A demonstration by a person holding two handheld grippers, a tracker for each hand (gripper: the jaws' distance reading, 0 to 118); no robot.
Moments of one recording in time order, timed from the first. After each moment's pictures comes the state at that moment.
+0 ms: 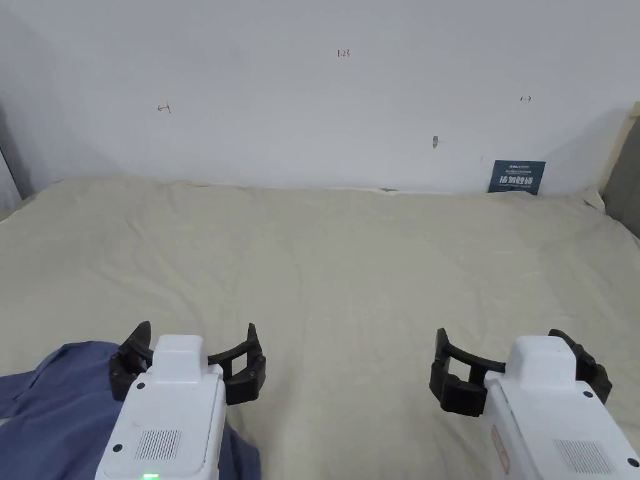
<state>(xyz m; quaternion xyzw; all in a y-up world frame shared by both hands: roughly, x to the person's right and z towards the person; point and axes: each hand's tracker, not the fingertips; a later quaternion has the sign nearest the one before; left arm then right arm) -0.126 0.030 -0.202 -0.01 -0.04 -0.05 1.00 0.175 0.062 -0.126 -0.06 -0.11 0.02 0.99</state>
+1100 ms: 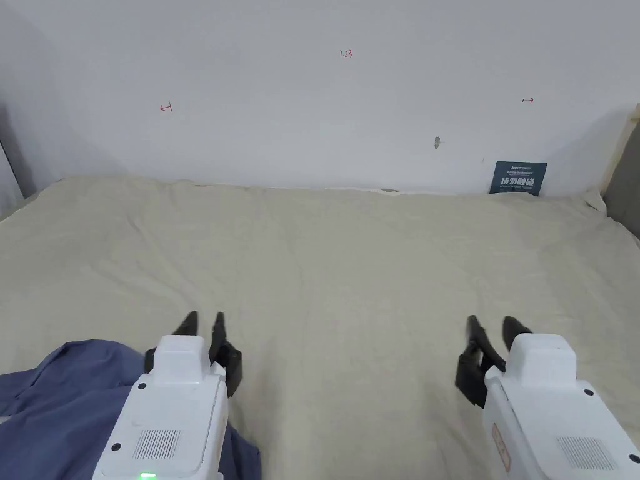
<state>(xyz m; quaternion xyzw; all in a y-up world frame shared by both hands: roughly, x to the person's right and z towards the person) -0.127 0.034 -0.198 -0.02 -0.05 -0.03 1.00 0.175 0.066 -0.127 -0.08 -0.11 0.02 0.99</state>
